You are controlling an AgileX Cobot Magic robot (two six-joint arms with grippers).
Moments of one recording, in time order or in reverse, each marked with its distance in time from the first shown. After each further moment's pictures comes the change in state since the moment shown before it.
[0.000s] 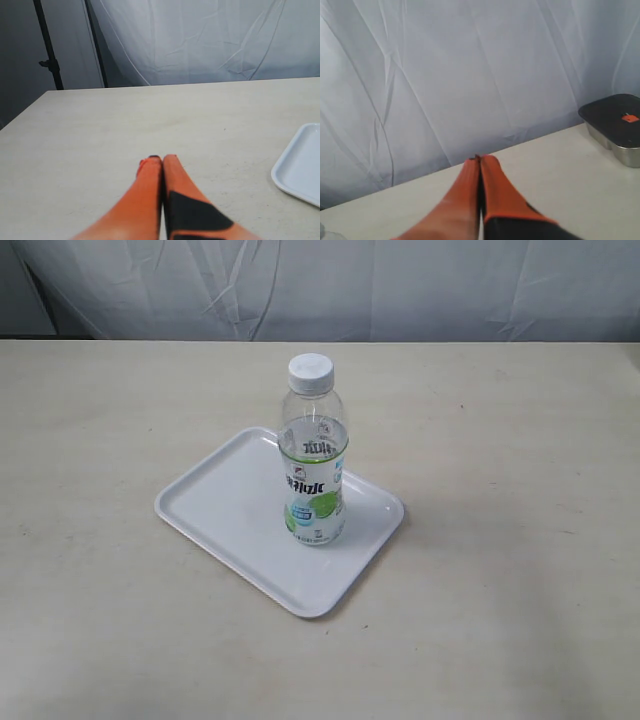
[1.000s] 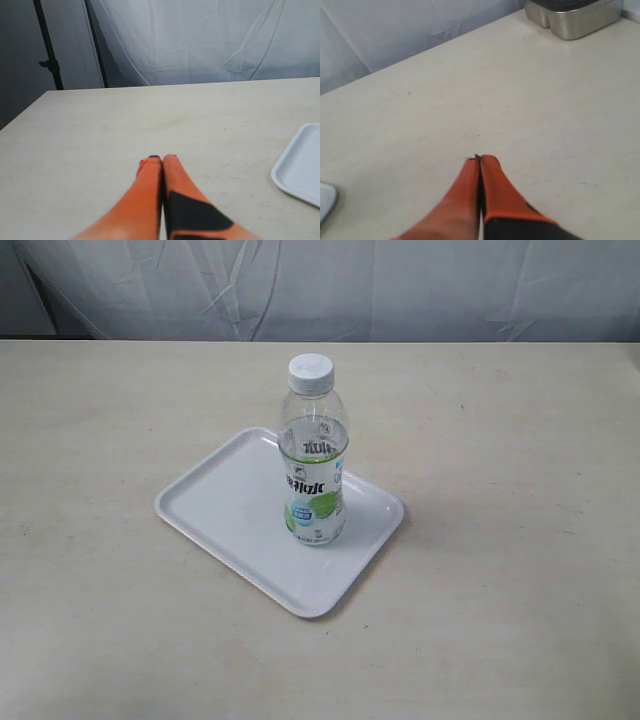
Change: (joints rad) left arm 0.000 0.000 0.000 0.000 0.000 0.000; right arm -0.071 -0.117 0.508 -0.048 -0.093 0.012
